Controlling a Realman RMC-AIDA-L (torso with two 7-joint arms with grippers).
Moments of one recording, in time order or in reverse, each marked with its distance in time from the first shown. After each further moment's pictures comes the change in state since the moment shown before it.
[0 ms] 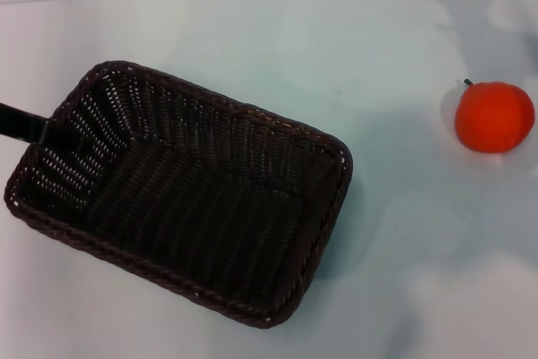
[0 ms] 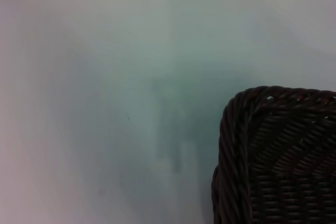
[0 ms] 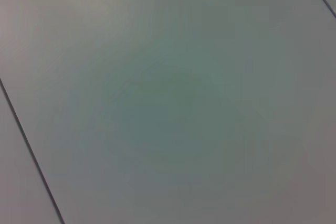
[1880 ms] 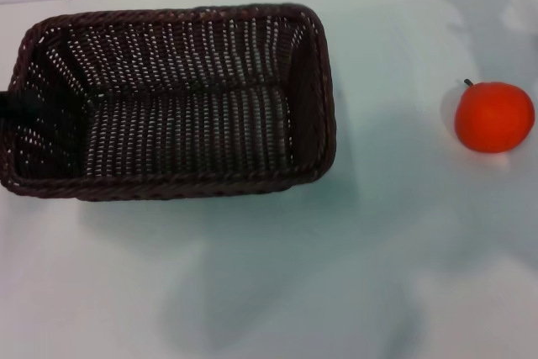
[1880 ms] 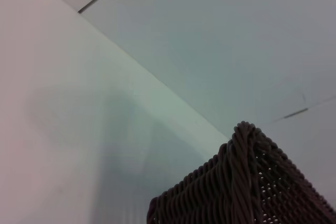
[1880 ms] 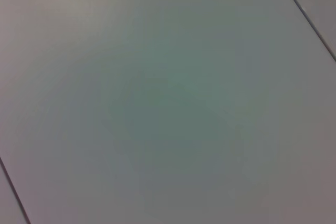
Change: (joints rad) left arm 0.252 -0.044 -0.424 -0.163 -0.549 -0.064 -0.089; right arm -0.005 -0.003 0.031 -0.011 0.000 0.053 0.001
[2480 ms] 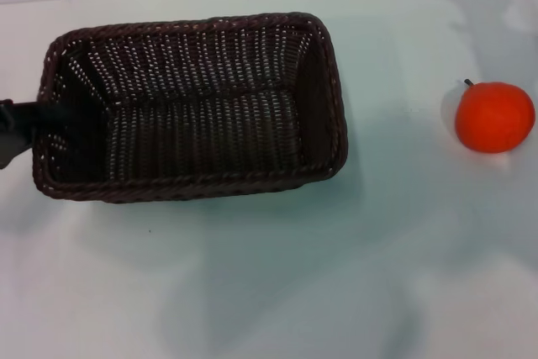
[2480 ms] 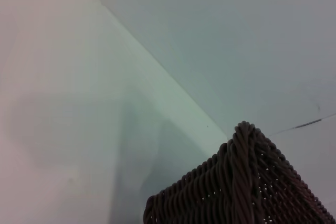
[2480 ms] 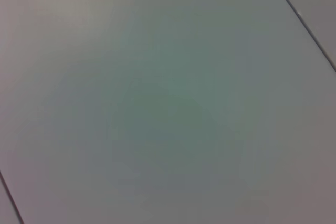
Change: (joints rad) left arm 0.031 -0.005 0.106 -0.161 -0.097 -0.167 0.064; right arm 0.001 0.000 0.011 -0.003 0.002 0.000 0.000
